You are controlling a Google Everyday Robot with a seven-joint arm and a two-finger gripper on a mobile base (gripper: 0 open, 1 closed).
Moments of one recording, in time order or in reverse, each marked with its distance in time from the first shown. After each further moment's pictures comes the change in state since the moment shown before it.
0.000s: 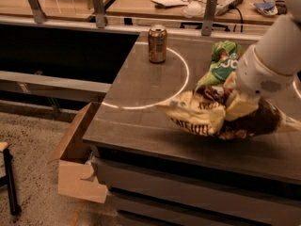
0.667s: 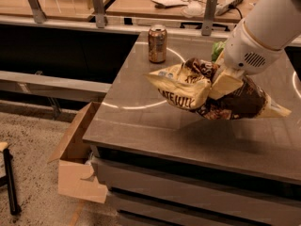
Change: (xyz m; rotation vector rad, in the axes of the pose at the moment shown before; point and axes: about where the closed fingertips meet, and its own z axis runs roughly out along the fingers) arm -0.043 -0.037 -0.026 0.072 -0.062 0.135
